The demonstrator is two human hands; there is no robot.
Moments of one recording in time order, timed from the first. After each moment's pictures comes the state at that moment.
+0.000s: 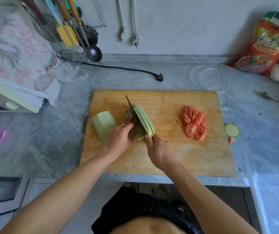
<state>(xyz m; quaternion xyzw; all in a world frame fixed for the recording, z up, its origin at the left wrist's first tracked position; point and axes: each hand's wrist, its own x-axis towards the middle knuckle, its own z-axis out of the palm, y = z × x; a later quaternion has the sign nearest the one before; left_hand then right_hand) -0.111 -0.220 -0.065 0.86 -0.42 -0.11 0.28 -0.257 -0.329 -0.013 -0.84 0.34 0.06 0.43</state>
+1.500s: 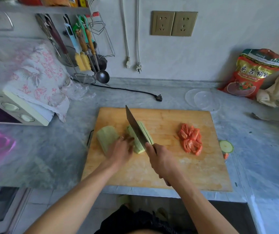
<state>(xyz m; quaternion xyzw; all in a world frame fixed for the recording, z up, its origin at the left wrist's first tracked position) -0.115 -0.213 -0.049 0.91 -0.38 -0.09 0.14 -0.264 -0.327 0.048 -0.83 0.33 0.06 0.45</state>
